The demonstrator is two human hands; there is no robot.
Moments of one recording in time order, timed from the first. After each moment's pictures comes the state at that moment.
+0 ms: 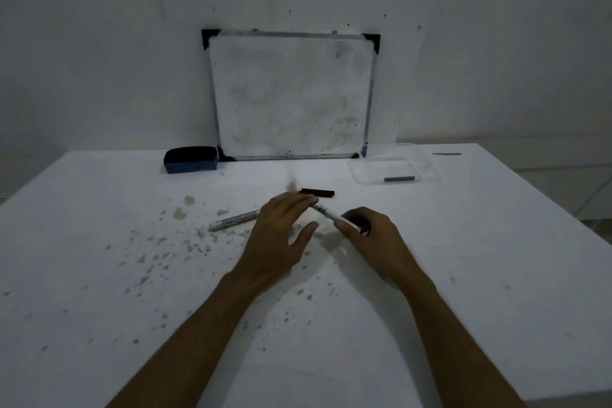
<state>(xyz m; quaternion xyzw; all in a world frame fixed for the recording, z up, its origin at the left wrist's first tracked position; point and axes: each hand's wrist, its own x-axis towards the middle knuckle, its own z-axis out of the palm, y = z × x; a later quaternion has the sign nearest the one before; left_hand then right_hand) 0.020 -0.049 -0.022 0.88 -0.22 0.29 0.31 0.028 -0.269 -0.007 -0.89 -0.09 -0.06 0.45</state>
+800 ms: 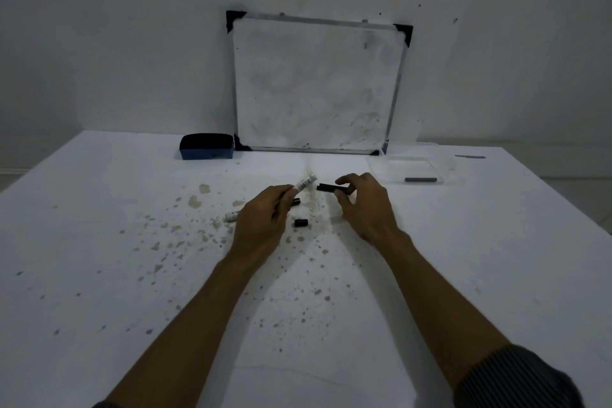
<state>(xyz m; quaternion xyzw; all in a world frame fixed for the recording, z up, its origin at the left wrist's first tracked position) 0.031 -0.010 -0.019 0.85 -0.08 0.29 0.43 0.107 -0.219 -0.012 -0.93 -0.13 -0.18 0.31</state>
